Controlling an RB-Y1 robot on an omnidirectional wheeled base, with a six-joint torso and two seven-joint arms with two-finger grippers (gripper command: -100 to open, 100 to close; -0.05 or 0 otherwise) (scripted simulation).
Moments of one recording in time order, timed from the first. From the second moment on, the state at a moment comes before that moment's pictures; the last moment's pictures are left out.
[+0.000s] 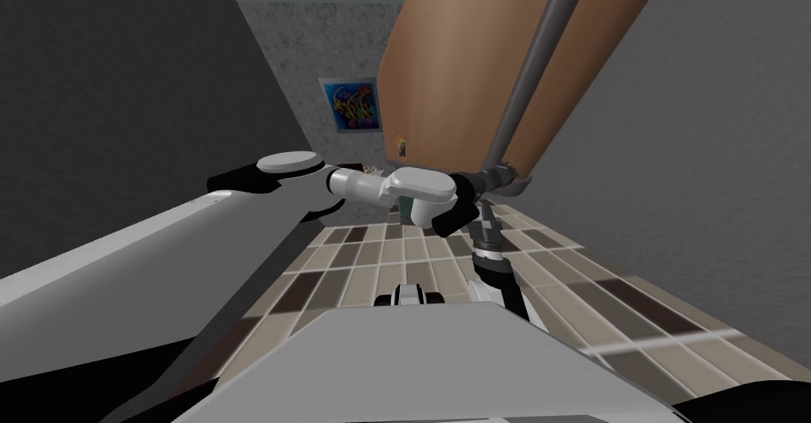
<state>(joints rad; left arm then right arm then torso) -1.80 0.50 -1.32 -1.90 -0.06 0.71 0.95 0.50 0.01 0.01 -2.23 0.07 -0.58 -0.06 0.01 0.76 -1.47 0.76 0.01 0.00</state>
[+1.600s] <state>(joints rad) -1.59 0.68 -1.16 -1.98 0.07 0.58 0.96 0.50 0.01 0.01 -2.23 0.07 -0.58 -0.06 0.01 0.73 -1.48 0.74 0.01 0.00</state>
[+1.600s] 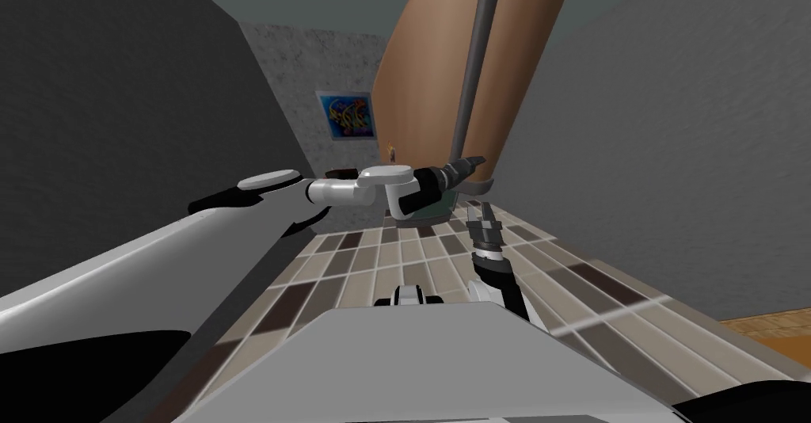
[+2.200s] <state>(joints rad) -1.73 0.73 -1.21 -2.09 0.15 0.63 1.06 0.50 0.01 0.01 -2.23 0.07 -0.58 -0.06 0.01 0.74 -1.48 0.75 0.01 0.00</state>
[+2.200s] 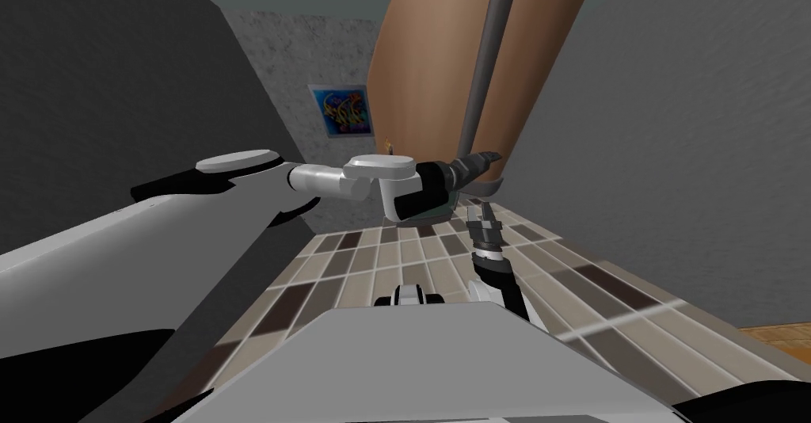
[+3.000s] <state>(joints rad) -1.83 0.79 -1.24 -2.17 0.22 0.66 1.13 0.50 0.01 0.01 -2.23 0.07 -0.58 -0.06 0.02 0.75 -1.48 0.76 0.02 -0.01</state>
